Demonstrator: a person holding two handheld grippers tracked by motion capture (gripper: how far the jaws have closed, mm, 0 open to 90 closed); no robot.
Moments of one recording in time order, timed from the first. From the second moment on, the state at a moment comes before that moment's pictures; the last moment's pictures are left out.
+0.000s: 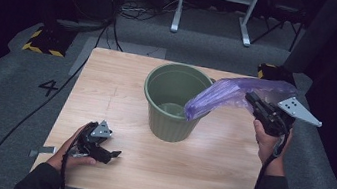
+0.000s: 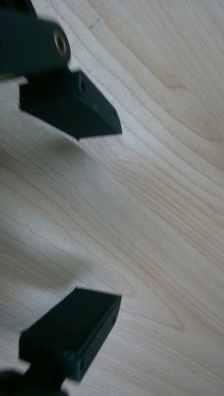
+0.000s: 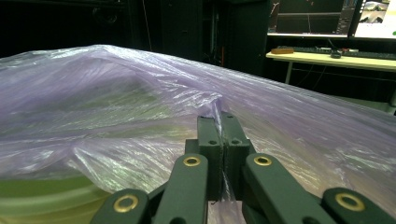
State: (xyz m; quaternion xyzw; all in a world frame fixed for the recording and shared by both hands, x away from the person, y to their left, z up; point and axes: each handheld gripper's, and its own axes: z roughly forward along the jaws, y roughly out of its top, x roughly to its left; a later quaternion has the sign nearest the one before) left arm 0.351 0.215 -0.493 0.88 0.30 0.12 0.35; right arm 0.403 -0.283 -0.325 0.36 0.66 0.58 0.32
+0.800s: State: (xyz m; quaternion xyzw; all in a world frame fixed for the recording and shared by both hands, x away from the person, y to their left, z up) left arm 0.343 0.214 -0.402 0.79 0.29 0.20 0.50; right arm 0.424 -0.257 -0.339 0.36 0.68 0.53 0.35
